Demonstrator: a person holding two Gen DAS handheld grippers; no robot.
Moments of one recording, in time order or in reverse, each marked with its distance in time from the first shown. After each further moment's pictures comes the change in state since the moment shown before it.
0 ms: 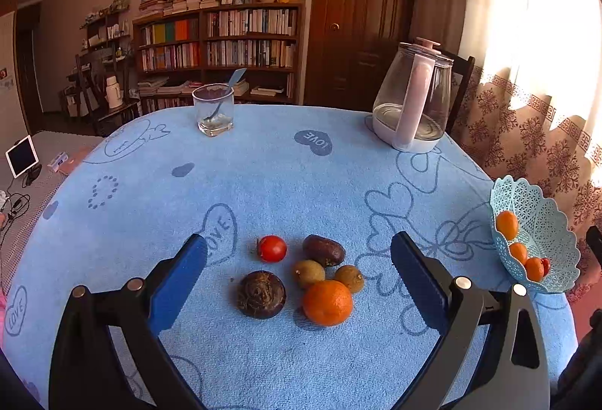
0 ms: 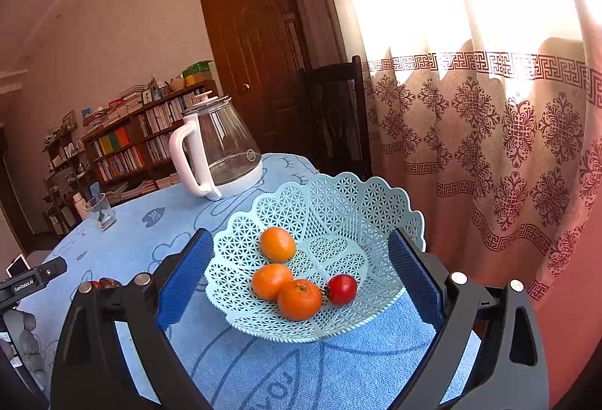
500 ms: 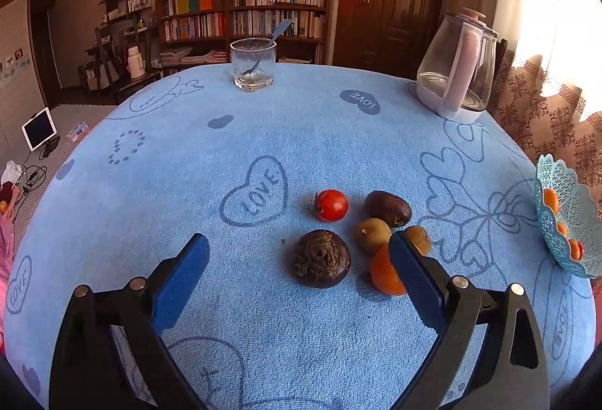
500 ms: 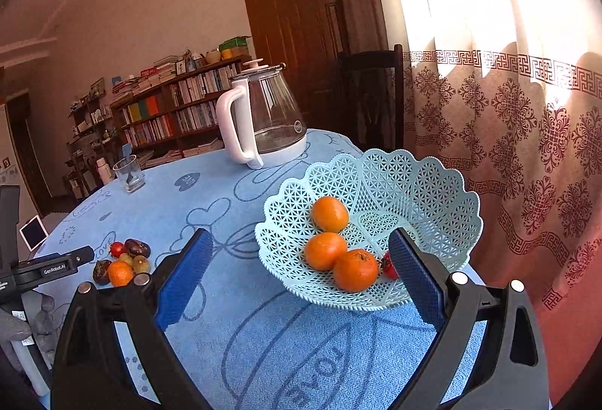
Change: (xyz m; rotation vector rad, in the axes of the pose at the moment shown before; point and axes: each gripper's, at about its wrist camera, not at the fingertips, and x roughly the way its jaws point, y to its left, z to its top) left arm 0.025 0.033 -0.026 -0.041 0.119 0.080; right arm 0.006 0.036 -0.018 -0.095 0.071 0.090
